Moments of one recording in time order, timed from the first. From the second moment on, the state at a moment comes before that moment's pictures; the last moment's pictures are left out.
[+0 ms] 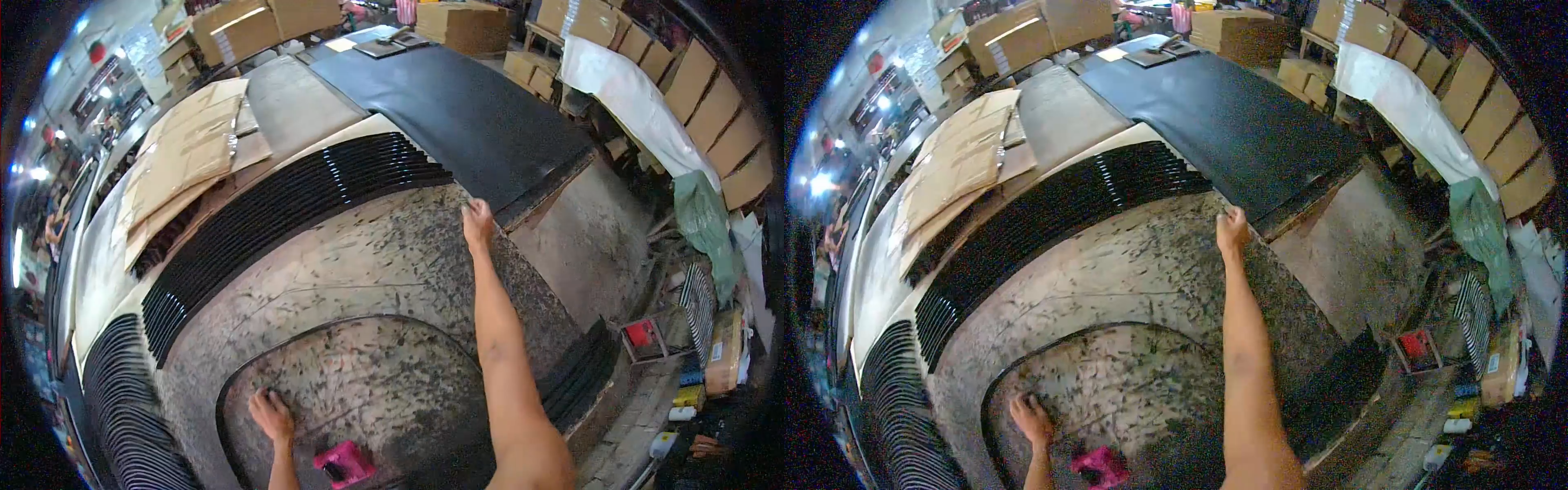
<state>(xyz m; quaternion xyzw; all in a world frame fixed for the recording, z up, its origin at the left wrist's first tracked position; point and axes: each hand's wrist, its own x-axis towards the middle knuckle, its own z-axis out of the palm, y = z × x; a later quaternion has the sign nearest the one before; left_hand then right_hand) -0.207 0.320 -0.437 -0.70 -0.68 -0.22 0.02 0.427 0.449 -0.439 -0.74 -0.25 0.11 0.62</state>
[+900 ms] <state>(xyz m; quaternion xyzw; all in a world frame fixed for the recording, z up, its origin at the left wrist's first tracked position) -0.217 0.323 -0.456 -0.68 -0.70 -0.20 -0.01 0.461 0.528 -0.485 -0.74 -0.34 -0.05 0.57</state>
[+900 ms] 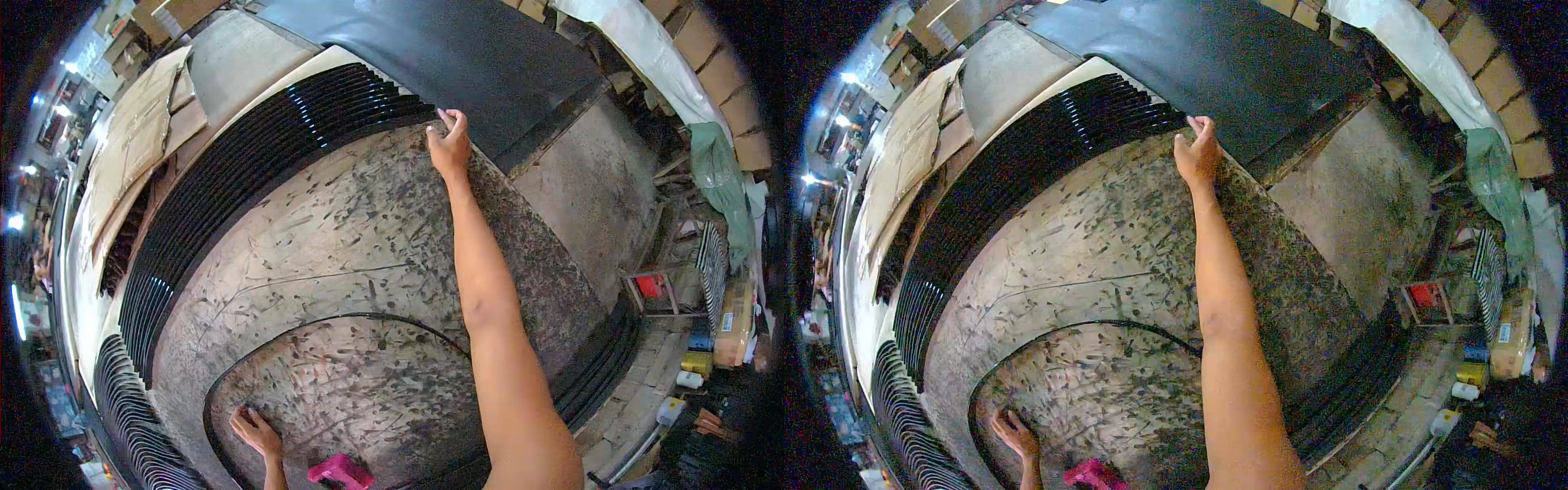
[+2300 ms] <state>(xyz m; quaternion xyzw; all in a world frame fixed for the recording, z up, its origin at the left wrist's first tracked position) -0.173 0.524 -0.441 -0.78 -0.61 -0.09 -0.08 0.149 0.496 -0.457 -0.69 -0.71 0.05 0.13</state>
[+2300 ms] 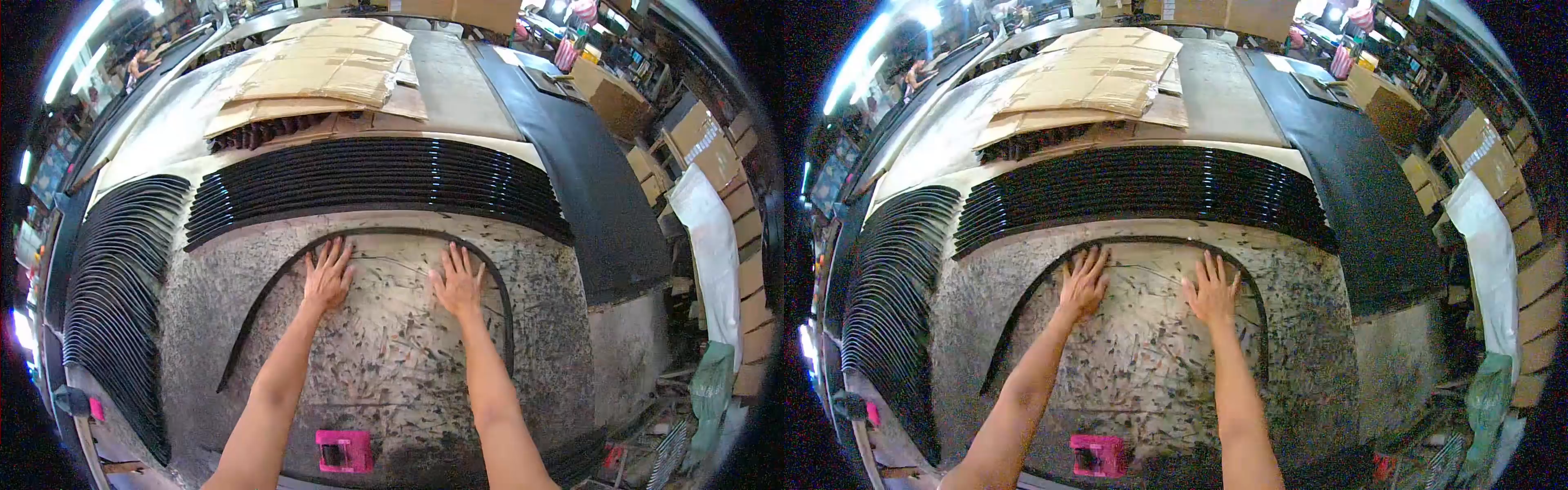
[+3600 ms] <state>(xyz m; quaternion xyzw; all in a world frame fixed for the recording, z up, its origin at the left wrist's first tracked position) -0.148 0.558 -0.436 -0.79 -0.61 -0.09 -0.05 0.462 0.491 -0.477 -0.73 -0.31 -0.01 0.62</state>
